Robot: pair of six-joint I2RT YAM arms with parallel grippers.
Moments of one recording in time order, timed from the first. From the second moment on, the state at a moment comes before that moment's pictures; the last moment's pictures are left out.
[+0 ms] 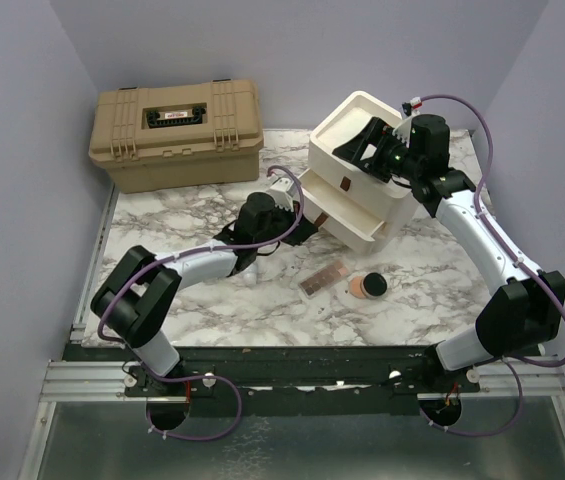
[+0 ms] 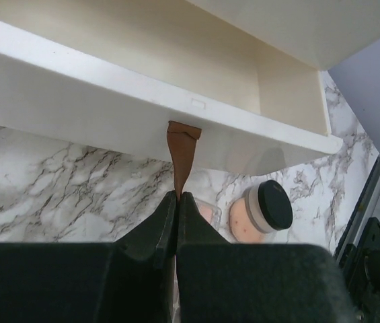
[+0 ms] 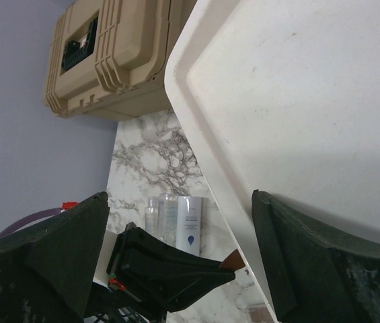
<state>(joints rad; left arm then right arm) -0.66 1.64 0.88 0.46 0.29 -0.47 0.27 1.49 1.35 -0.21 -0.36 0.71</state>
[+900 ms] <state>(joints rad) -0.68 1.48 0.82 0.34 0.27 -0.49 0.27 1.51 1.43 -0.34 -0.42 0.50</state>
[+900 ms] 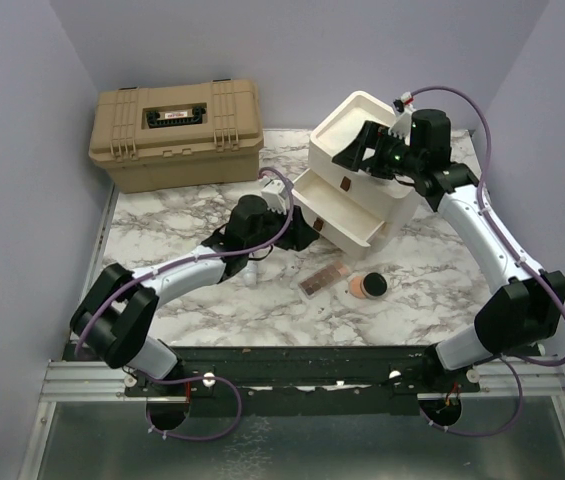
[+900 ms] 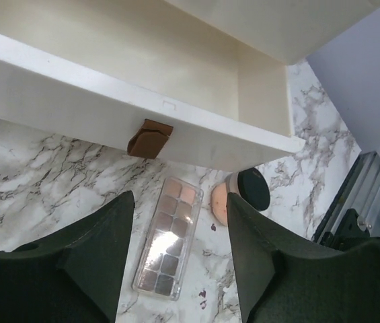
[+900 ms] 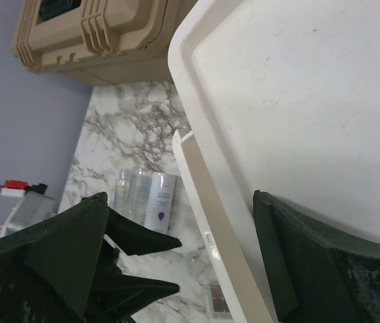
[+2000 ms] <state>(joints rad) -0.93 1.59 0.76 0.12 0.01 -0.16 0.28 0.63 0.88 -0.43 -0.05 0.57</state>
